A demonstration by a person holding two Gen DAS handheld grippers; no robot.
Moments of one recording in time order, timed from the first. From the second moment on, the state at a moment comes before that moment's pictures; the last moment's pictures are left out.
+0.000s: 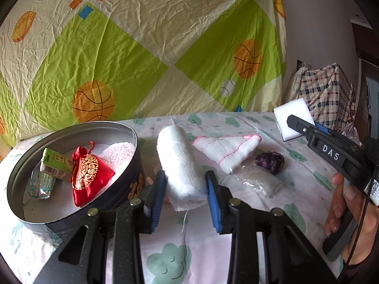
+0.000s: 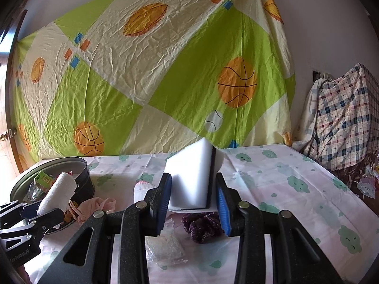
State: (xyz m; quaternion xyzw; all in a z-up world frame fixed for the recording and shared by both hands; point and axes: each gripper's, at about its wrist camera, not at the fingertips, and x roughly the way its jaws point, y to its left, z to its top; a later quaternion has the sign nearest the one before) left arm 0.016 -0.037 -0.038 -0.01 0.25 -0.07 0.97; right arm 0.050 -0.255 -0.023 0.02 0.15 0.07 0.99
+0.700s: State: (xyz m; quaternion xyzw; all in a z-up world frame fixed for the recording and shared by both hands) left arm 0.002 -0.012 -0.036 -0.01 0.23 -0.05 0.97; right arm 0.029 -0.212 -0.023 0.00 0.14 0.10 0.98
